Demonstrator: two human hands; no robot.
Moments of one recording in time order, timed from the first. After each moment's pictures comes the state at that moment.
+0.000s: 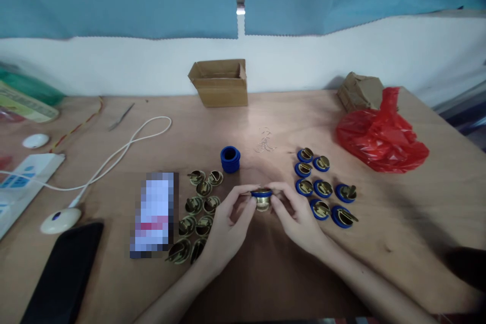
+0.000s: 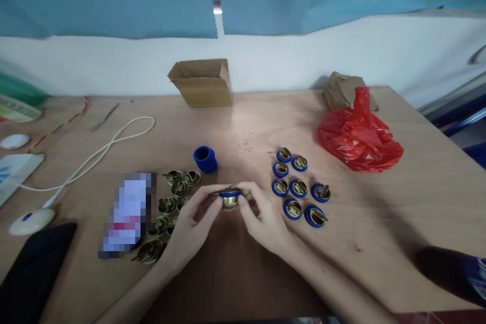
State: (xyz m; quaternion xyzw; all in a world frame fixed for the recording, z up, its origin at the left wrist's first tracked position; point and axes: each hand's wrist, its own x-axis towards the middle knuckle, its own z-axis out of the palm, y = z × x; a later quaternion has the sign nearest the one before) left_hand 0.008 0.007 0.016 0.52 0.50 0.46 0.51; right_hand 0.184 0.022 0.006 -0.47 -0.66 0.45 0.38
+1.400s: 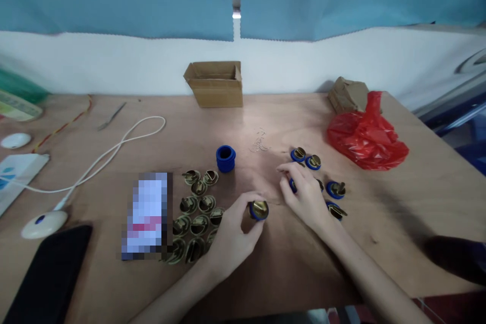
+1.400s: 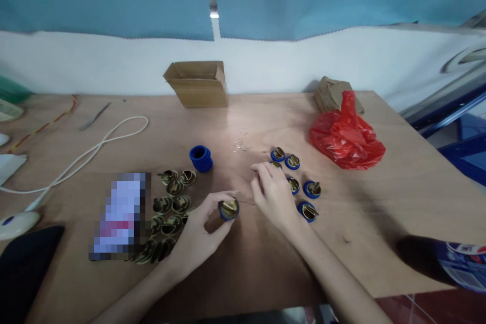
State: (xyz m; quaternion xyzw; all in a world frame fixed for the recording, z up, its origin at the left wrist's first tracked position) left_hand 0.018 -0.004 0.004 0.65 0.49 0.40 0.42; right_hand 0.210 0.054 0.019 -0.53 -0.79 0.08 0.31
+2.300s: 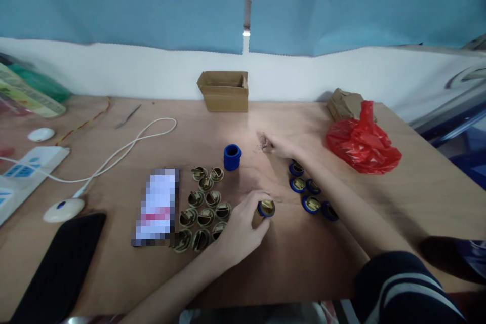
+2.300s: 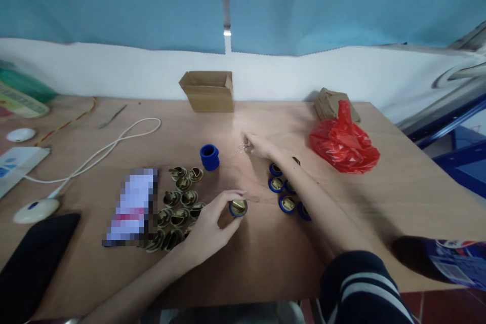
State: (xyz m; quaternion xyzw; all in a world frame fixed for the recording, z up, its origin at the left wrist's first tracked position) left_hand 0.022 -0.006 0.000 0.71 0.44 0.41 0.37; right_hand 0.195 0.208 0.008 -0.47 -0.84 0.26 0.07
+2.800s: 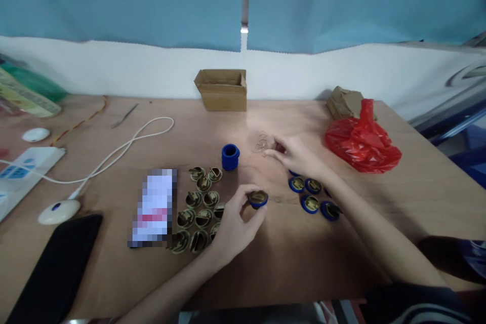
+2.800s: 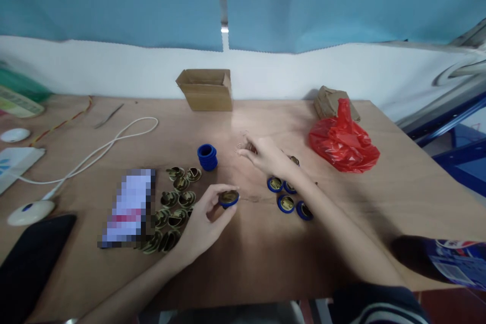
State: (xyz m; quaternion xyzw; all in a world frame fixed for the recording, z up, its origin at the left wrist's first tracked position) left_hand 0.023 -0.003 0.004 0.58 0.47 0.48 0.47; right_hand 0.204 0.136 0.067 -0.44 -0.84 0.25 0.21
